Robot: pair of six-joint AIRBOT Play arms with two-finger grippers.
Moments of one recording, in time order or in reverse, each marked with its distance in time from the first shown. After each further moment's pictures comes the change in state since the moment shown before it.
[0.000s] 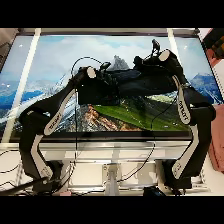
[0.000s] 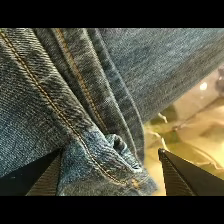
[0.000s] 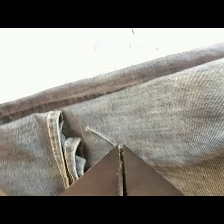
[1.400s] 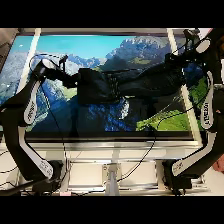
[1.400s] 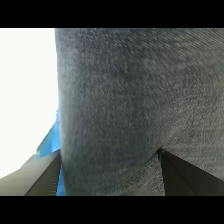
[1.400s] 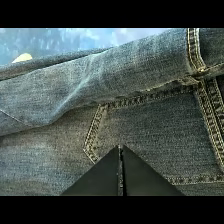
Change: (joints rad) left arm 0.446 -0.027 -0.001 -0.060 -0.100 0.076; right arm -0.236 0.180 -0.022 -0.202 0.205 -0.219
